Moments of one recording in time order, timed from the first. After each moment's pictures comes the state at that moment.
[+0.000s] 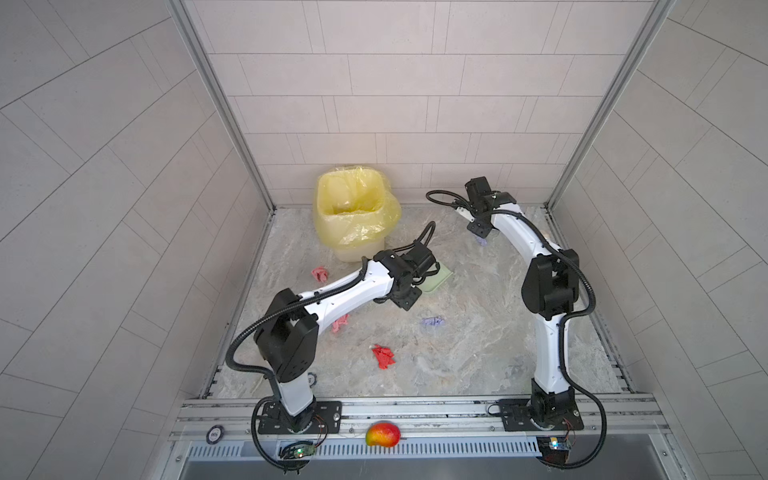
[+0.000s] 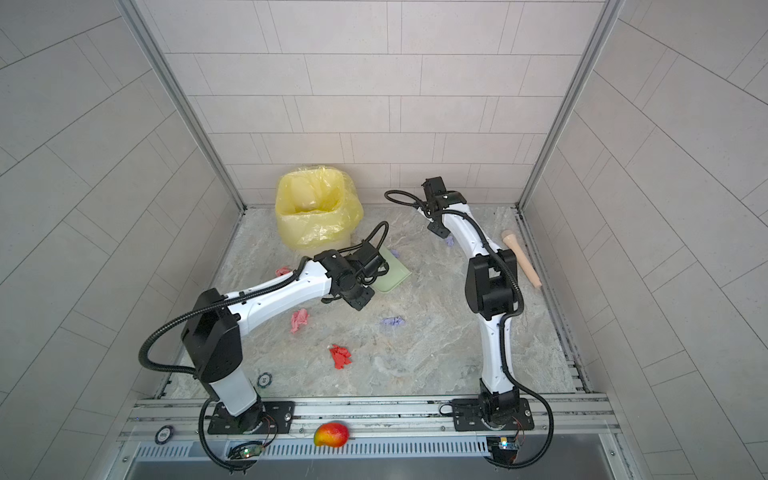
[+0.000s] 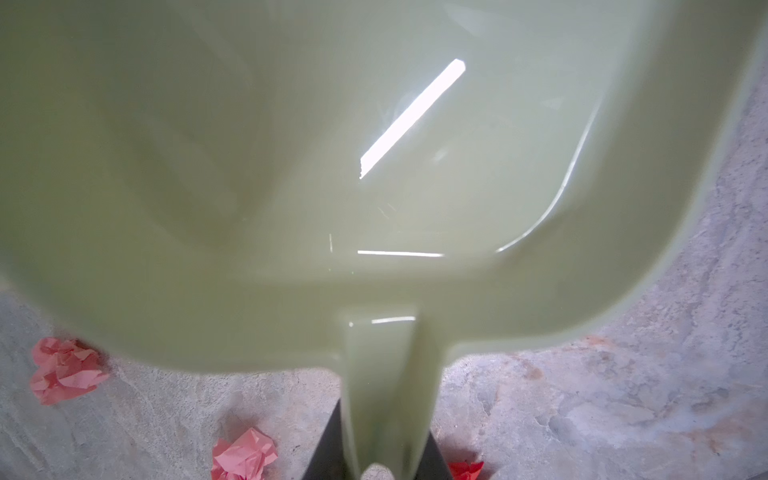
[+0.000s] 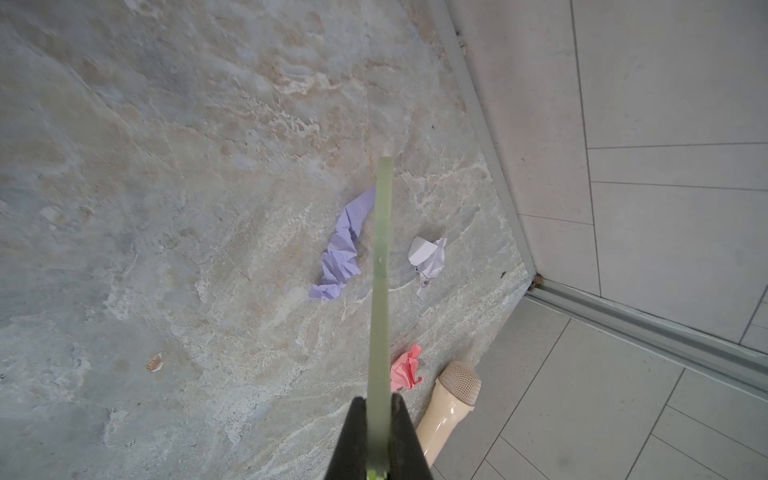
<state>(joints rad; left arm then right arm) -0.82 1.75 1.44 -1.00 -0.18 -0.09 0.20 2.19 2.07 -0.97 0.38 -0.73</state>
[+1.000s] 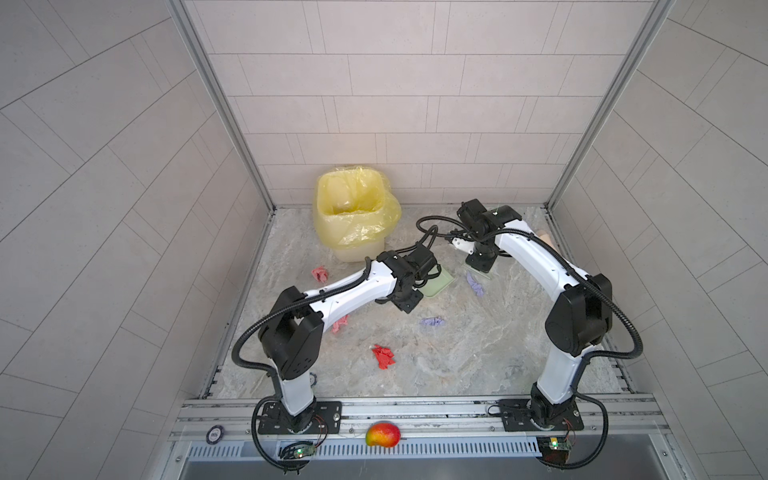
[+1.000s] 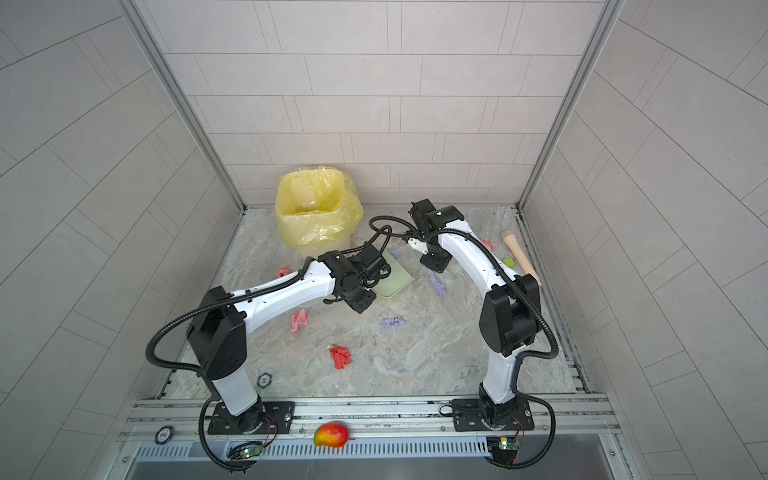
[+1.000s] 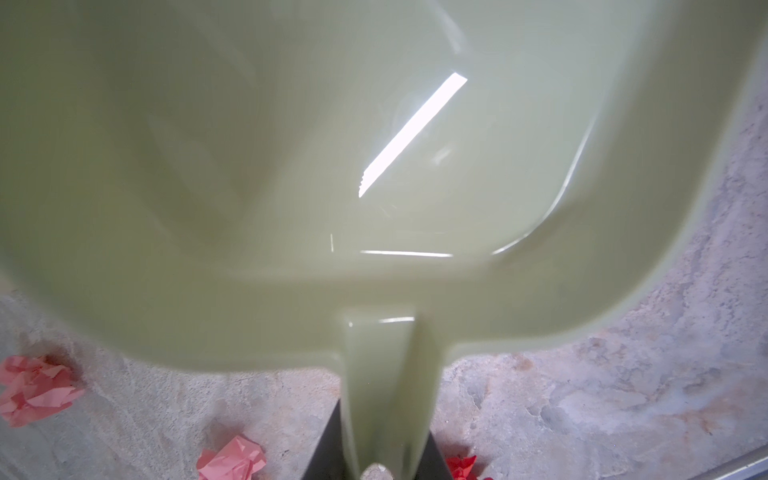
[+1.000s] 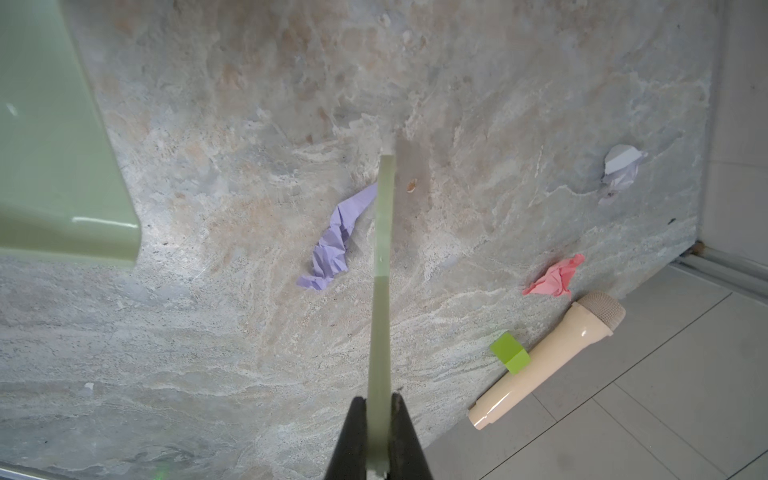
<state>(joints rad) -0.83 1.81 1.46 -1.02 -0.12 -0.05 0.35 1.82 1.74 -1.30 0.26 -0.52</state>
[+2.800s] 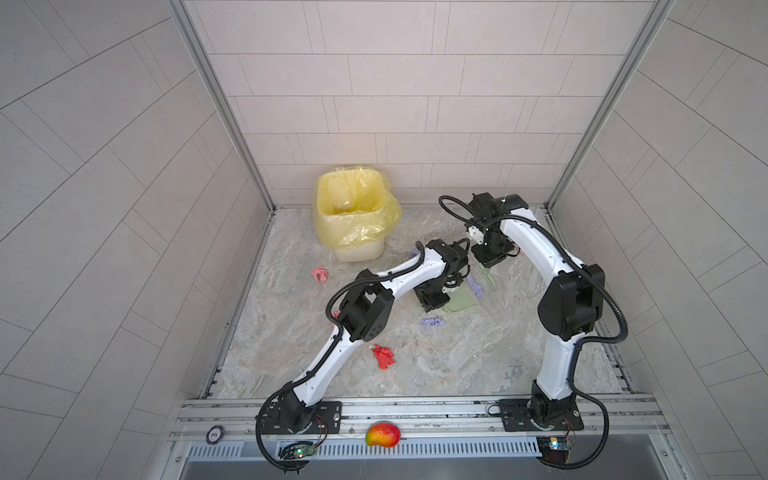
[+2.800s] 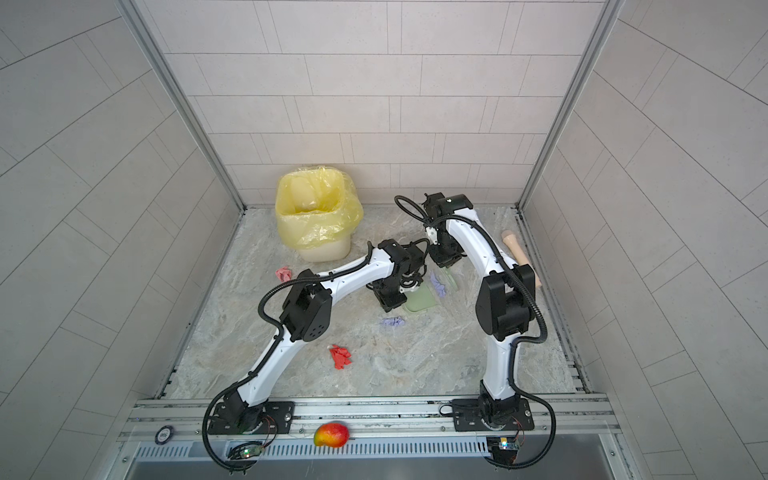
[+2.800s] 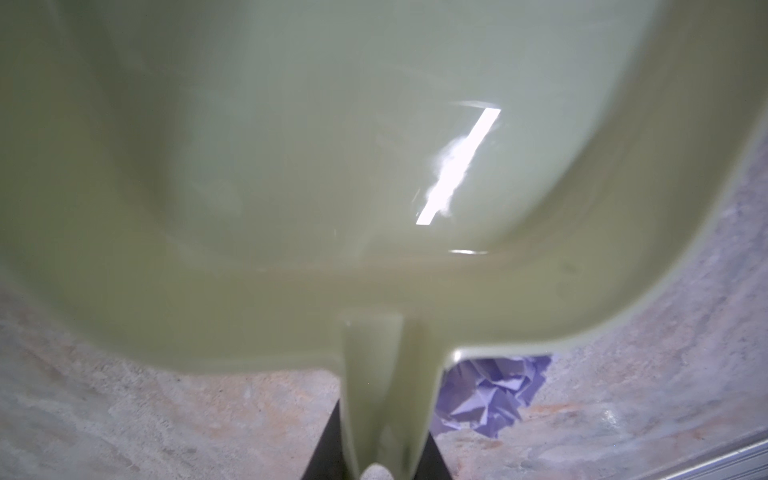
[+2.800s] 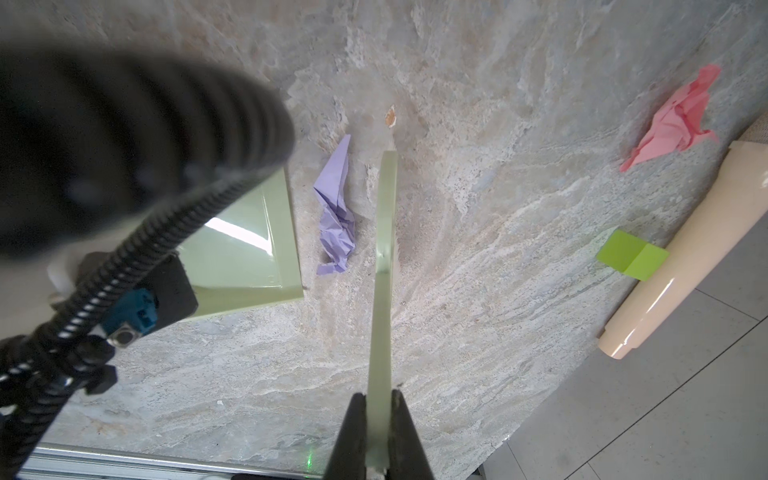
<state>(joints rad) -0.86 2.45 2.21 -1.45 0.02 0.17 0.25 1.94 1.88 -1.47 0.14 -0.15</state>
